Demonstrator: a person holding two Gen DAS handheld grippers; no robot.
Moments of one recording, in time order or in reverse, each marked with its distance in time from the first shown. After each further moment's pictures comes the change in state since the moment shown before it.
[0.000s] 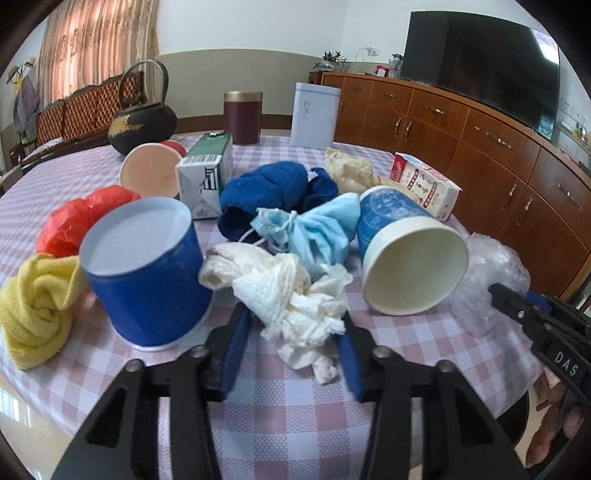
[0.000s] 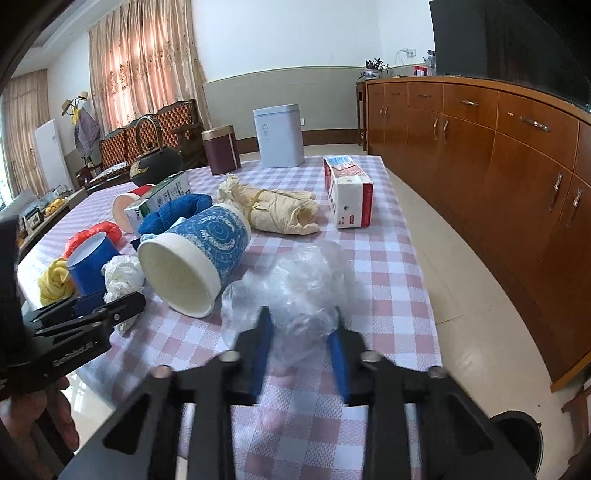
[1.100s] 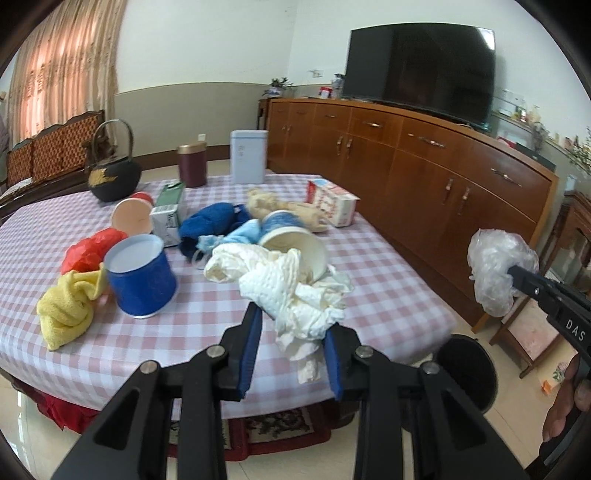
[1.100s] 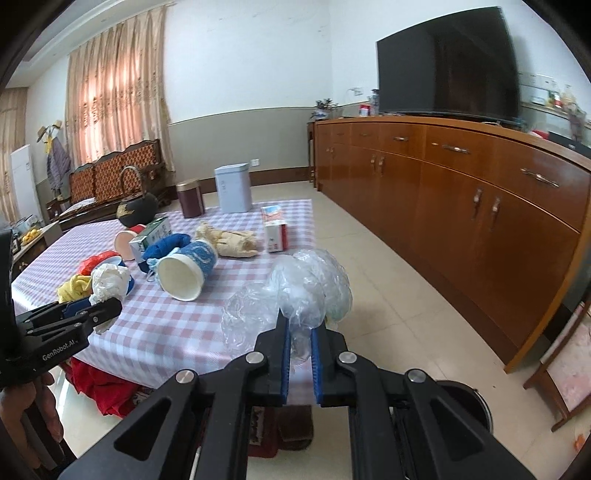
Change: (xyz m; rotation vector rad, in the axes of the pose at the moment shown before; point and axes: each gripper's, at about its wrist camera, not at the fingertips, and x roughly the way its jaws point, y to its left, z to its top) left arm -0.091 -0.044 -0.014 0.127 -0.092 -0.162; right arm -0.149 -0.019 -0.038 0.061 -0.159 -0.196
